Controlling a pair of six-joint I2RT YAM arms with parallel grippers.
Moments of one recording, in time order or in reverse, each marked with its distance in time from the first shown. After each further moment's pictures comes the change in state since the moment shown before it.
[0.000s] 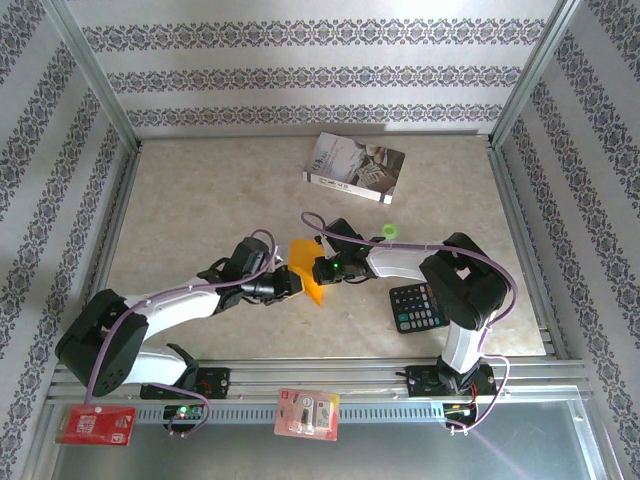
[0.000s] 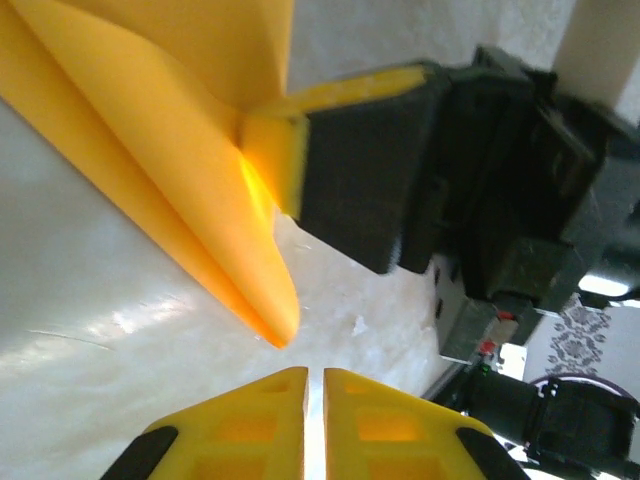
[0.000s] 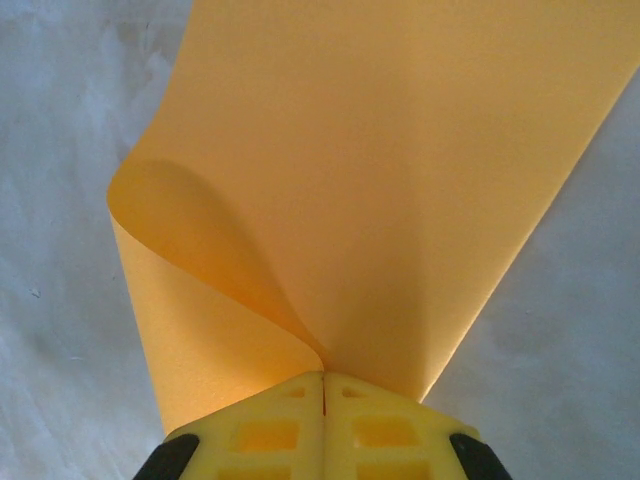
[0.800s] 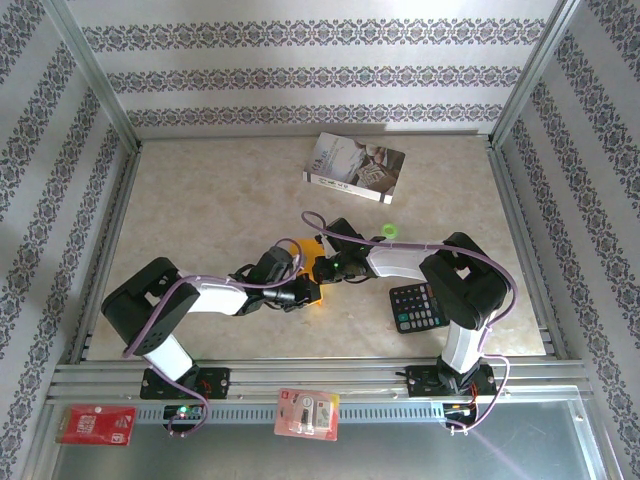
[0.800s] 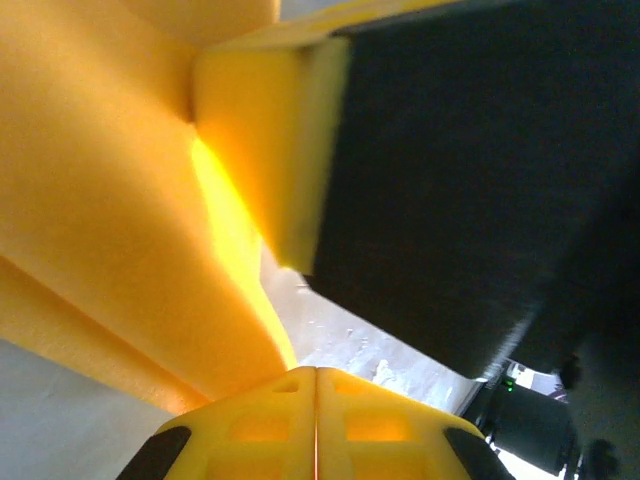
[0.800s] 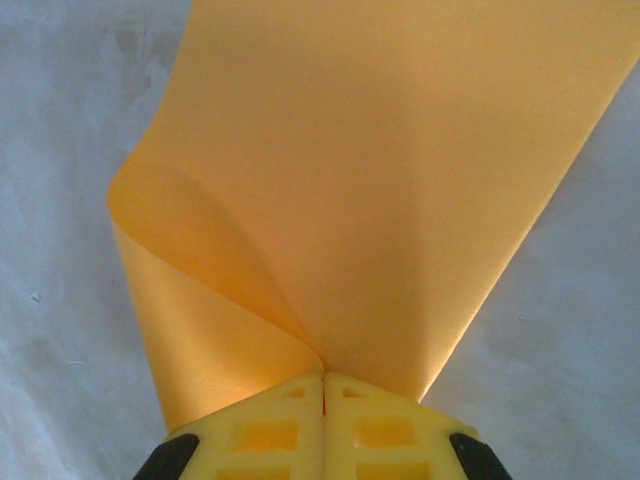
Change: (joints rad) left arm -0.099 0.303 0.024 0.279 -0.019 -0.080; right arm -0.005 0.002 0.000 0.003 -0.001 0.000
